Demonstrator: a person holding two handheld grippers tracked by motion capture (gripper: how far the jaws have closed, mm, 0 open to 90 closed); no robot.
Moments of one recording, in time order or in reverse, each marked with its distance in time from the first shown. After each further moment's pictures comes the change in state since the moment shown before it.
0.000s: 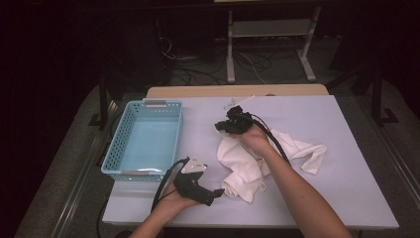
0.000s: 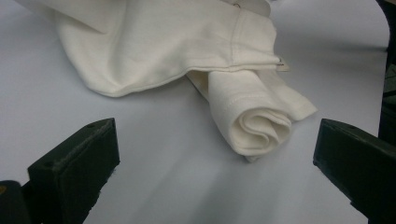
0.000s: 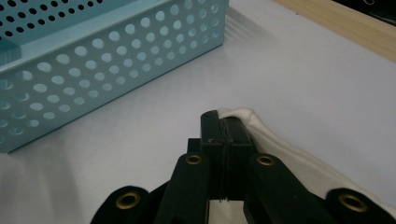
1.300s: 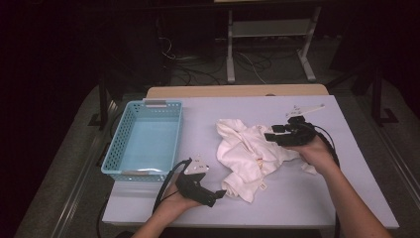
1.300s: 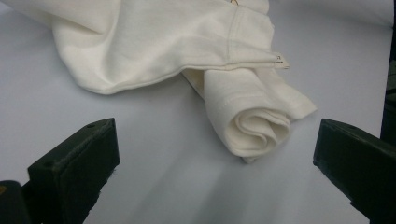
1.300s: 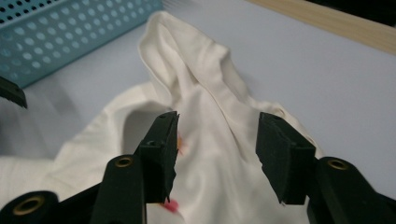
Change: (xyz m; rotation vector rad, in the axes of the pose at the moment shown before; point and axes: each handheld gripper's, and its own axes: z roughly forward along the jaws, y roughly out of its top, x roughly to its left) left arm -0.004 0.000 0.003 0.012 0.007 0.006; right arm -0.034 -0.083 -0.144 -0.035 -0.125 0.106
